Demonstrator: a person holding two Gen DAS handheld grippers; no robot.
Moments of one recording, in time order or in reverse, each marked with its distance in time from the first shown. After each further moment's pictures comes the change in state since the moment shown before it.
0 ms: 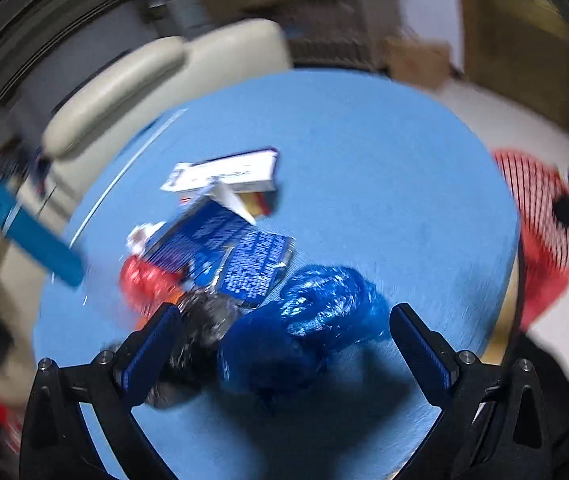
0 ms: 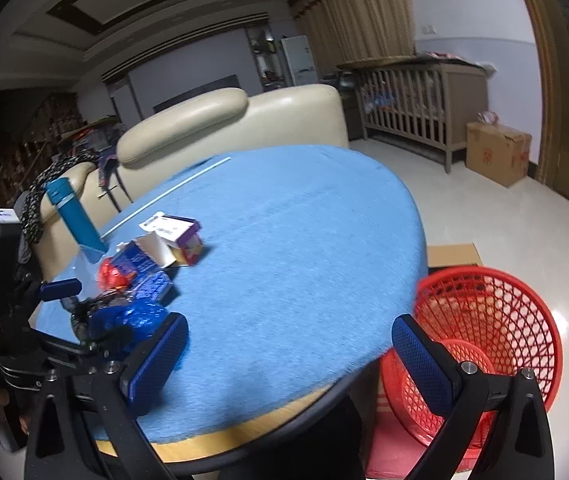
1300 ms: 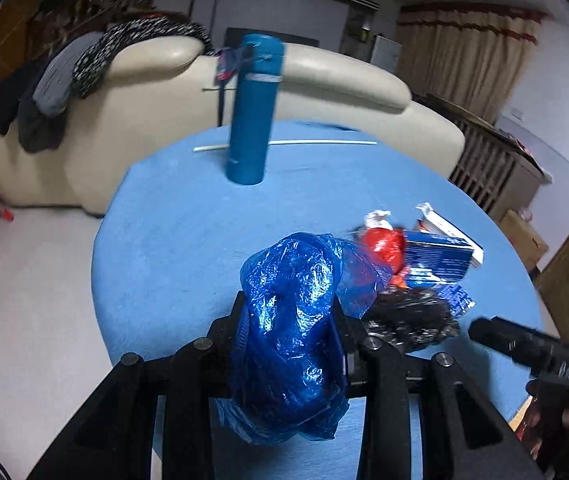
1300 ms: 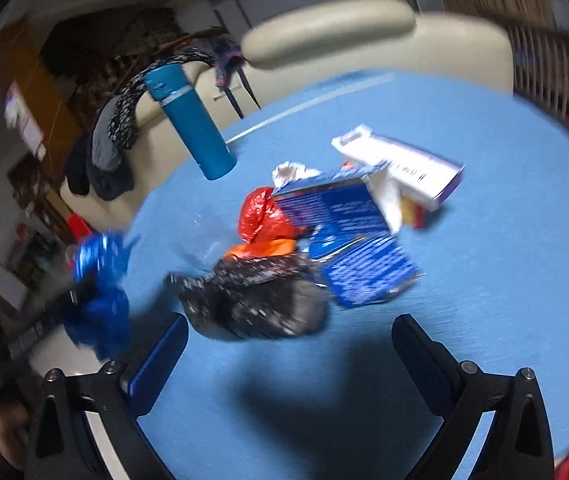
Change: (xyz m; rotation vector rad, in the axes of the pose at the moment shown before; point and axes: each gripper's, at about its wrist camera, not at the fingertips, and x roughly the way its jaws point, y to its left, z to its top) left arm -0.066 0.181 -0.169 -0.841 -0.227 0.110; right arm 0.120 0.184 0.003 -0.186 0.340 0.395
